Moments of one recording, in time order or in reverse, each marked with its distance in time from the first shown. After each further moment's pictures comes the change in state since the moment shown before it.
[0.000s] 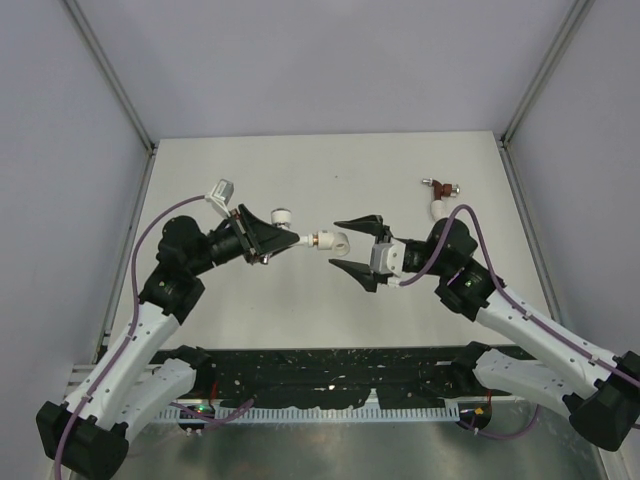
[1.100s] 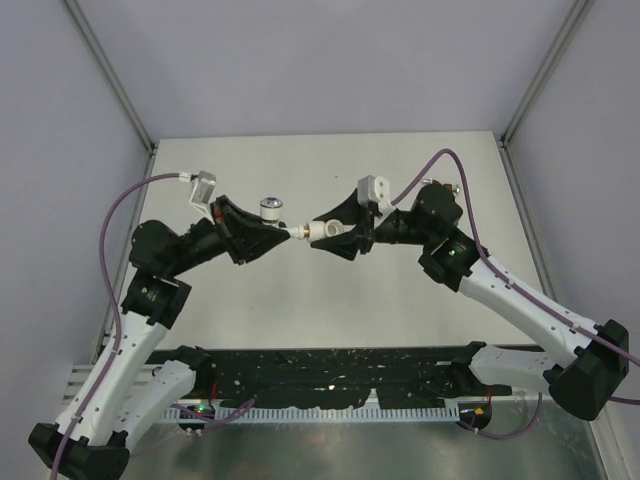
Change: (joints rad) left arm 0.017 -0.051 0.098 0.069 0.104 0.468; right arm -0.006 0.191 0.218 0.016 -0.095 0.551
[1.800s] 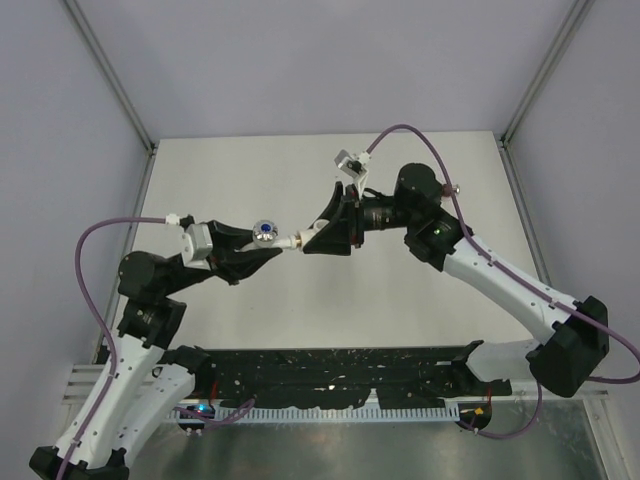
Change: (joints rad) left arm 0.008 -0.142 -0.106 0.138 0.114 0.631; right arm -0.033 0.195 0.168 -0.041 -0.204 0.708
